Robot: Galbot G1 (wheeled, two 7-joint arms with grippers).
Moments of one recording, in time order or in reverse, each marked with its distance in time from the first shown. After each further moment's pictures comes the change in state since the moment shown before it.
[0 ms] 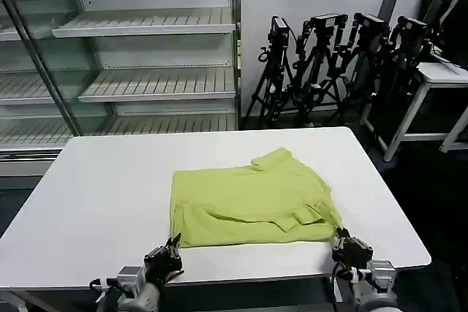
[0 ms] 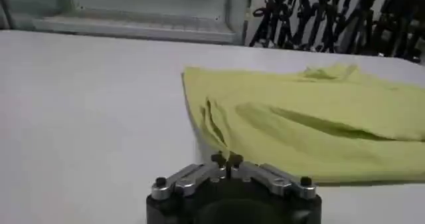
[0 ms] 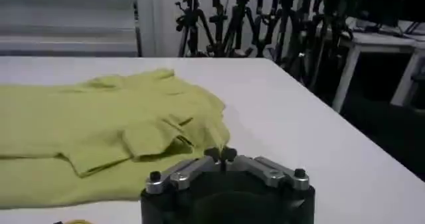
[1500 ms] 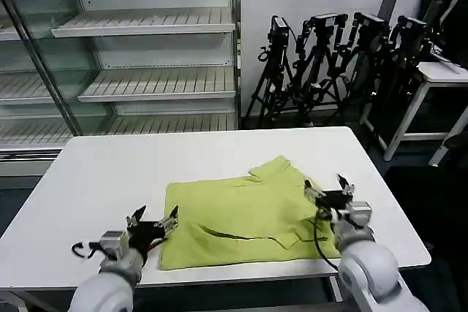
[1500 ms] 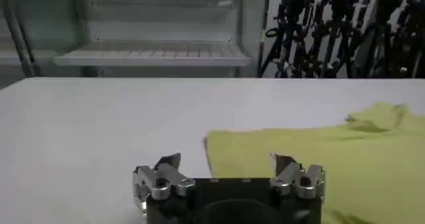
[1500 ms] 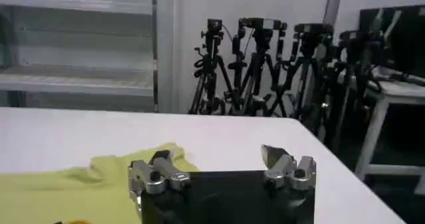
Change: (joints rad) left arm -0.374 0.224 0.048 0.167 -0.275 0.050 -0.153; right arm 0.710 -0.090 -0.289 -0.420 0.202 -0.058 0.115
